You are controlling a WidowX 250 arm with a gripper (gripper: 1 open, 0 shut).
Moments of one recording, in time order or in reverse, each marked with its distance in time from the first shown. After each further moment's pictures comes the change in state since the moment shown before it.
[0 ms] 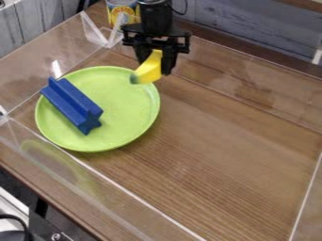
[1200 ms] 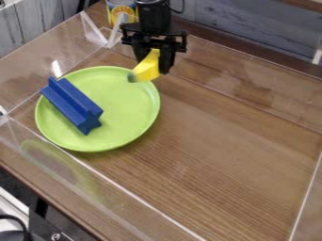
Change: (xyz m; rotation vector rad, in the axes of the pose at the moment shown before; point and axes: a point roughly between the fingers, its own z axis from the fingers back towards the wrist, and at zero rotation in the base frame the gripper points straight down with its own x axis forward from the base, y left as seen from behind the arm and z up) arm 0.002 0.008 -0.003 -0.013 0.007 -0.025
